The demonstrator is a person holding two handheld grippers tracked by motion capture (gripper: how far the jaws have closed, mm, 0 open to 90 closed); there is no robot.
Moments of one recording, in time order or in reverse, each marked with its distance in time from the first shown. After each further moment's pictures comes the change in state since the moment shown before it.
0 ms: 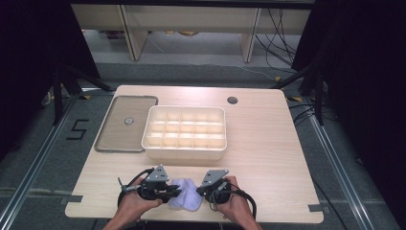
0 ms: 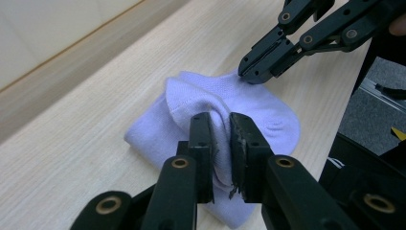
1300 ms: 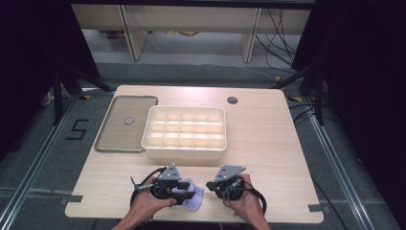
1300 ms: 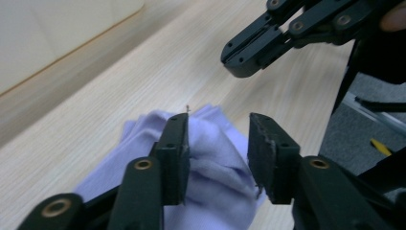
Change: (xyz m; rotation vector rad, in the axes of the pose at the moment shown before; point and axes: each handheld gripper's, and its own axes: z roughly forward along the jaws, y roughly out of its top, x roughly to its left) left arm -0.015 0.021 0.017 -0.047 -0.064 -0.008; right arm -0.017 -0.013 -0.031 -0.073 -0.034 0.080
